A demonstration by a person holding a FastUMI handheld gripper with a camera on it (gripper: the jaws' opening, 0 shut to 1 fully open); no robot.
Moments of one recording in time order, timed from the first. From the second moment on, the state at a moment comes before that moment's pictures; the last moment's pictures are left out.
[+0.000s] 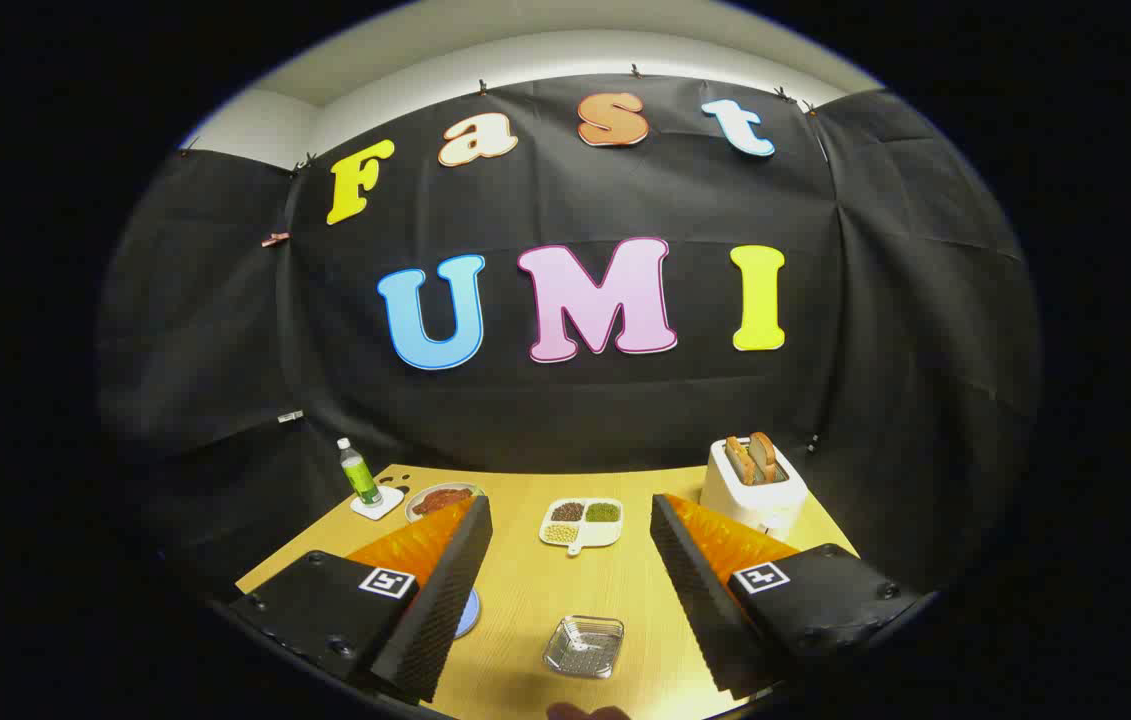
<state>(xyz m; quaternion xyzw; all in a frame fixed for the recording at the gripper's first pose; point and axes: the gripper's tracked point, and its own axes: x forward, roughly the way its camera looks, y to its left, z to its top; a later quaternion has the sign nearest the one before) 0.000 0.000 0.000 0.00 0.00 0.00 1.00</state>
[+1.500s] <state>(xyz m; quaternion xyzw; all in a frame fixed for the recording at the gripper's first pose) 0.012 0.083 -0.038 -0.01 0.02 -0.04 1.00</state>
